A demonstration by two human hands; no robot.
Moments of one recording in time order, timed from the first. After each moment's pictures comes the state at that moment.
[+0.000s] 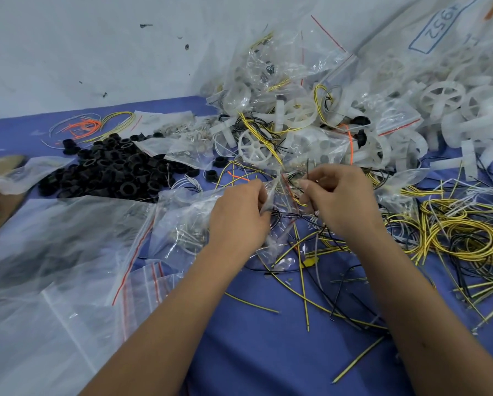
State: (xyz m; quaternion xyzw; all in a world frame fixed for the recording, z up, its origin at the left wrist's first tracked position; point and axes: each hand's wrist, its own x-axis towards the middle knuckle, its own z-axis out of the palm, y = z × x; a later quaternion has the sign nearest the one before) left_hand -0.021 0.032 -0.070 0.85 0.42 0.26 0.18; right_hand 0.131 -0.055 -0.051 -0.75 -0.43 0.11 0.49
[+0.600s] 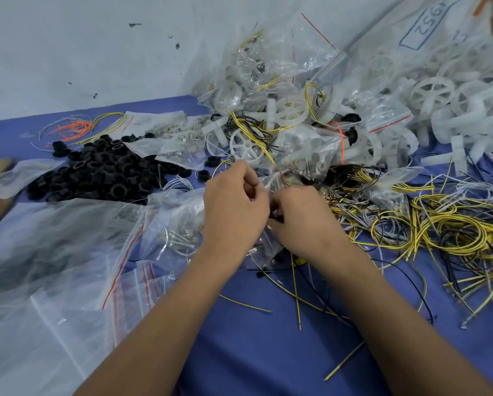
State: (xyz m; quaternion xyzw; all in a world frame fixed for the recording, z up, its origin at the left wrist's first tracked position) left_hand -0.013 0.020 -0.055 0.77 0.39 0.45 0.21; right_hand 0.095 -0.049 -0.056 -0.78 -0.59 0.02 0.21
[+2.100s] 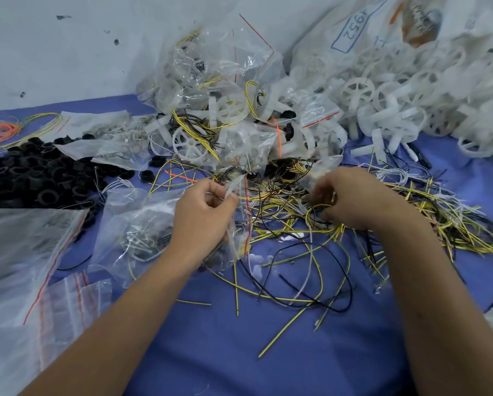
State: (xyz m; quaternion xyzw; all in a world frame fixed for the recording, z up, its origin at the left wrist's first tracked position) left_hand 0.010 -0.006 -0.073 0.70 0.38 0.35 0.49; right_hand 0.217 -0.142 -0.014 -0.86 -0.50 0.09 0.09
